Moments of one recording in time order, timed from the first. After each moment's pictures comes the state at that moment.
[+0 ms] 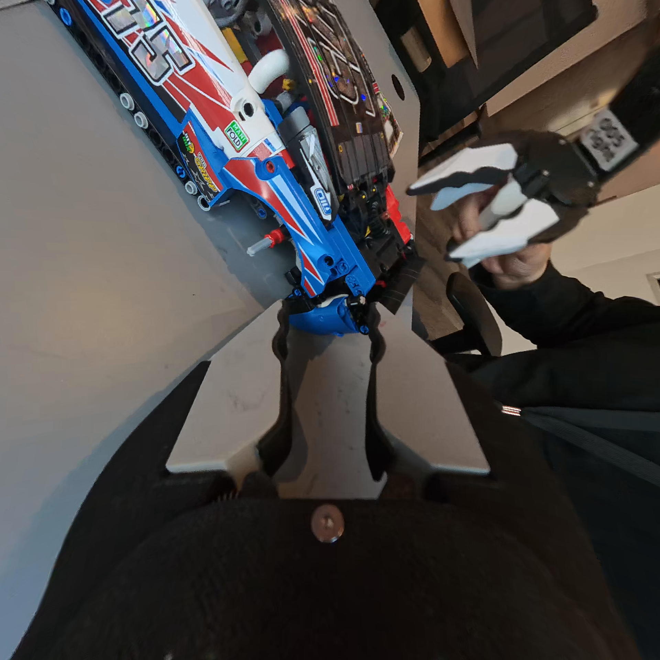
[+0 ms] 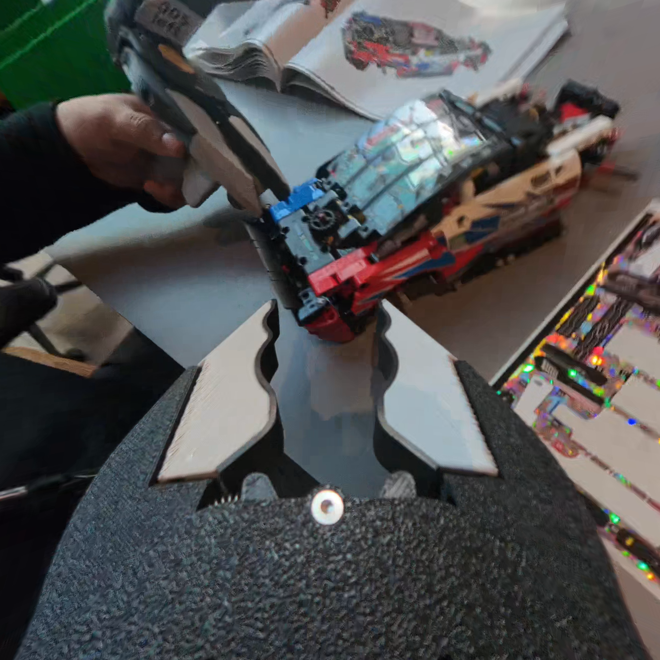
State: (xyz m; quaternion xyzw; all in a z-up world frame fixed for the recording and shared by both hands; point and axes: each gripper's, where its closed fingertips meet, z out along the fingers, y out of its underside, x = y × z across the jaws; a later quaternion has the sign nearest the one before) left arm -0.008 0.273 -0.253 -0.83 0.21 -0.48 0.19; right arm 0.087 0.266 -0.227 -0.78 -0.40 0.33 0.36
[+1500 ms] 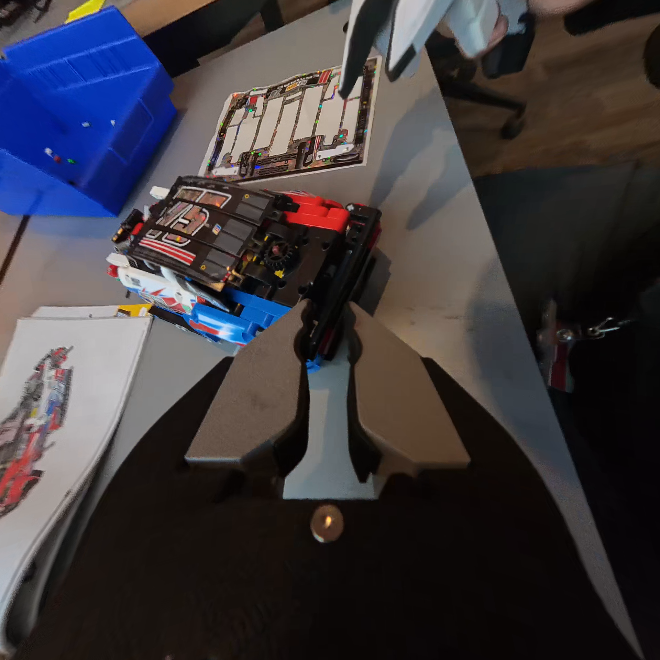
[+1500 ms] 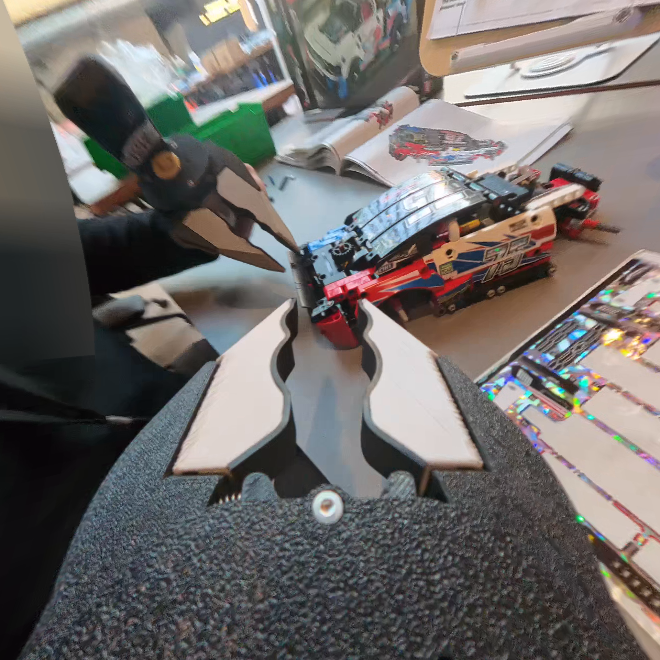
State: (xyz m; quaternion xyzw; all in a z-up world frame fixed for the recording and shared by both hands) left arm 0.025 0.251 -0.232 -0.70 0.55 -0.14 0.44; right arm 0.128 0.265 -0.197 -0.69 -0.38 0.48 0.39
